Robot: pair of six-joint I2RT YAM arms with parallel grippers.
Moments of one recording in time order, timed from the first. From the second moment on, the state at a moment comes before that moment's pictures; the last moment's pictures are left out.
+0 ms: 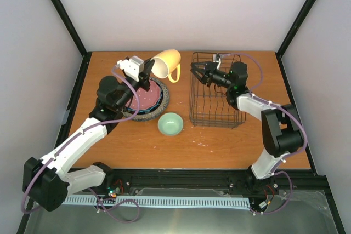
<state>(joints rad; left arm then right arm) -0.50 1.09 0.90 0.37 0.10 0.05 0.28 1.65 0.99 0.58 -0.85 1.32</state>
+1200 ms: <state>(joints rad) -0.50 1.16 0.89 0.57 0.09 0.15 0.46 1.83 0.94 1.49 -0.85 2.07</state>
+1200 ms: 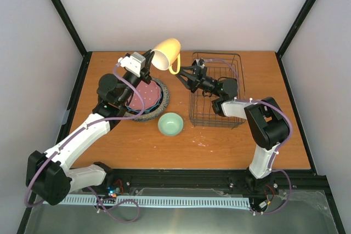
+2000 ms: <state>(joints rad) -0.50 1.15 0.90 0.57 0.04 0.20 0.46 1.79 0.94 1.49 -0.84 2.07</state>
